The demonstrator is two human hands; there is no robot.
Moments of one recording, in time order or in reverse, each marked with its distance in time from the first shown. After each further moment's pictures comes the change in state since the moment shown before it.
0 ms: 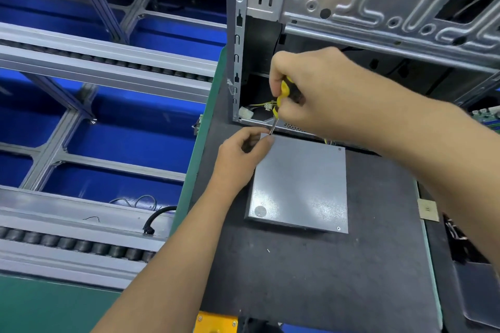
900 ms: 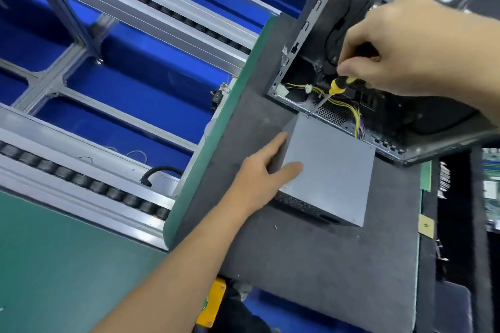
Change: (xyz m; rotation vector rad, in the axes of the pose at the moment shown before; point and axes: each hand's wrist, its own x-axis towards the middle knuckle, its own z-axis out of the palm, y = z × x) left_hand -0.066 -0.039 -0.003 -0.268 -0.171 -0.143; right_hand 0.035 -0.015 -0.021 -0.433 -0.203 -0.042
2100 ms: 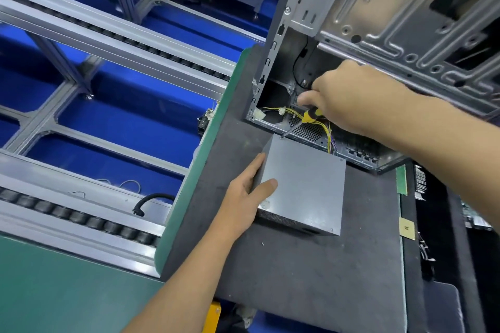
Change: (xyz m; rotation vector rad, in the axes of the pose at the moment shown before) left_hand -0.006 -0.002 0.005 -0.072 0.021 -0.009; right_hand -0.011 0.010 0.020 -0.067 -0.073 0.209
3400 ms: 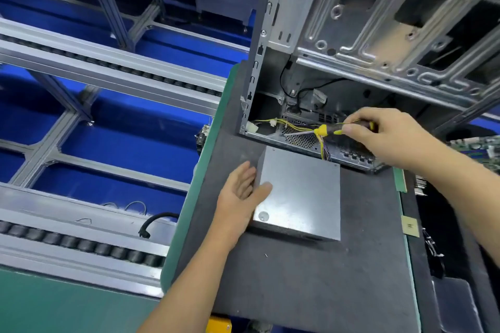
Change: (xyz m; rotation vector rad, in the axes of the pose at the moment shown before) left_hand 0.002 0.019 -0.004 -0.024 0.141 -0.018; right_hand -0.046 0.068 0.067 0.720 0.144 0.256
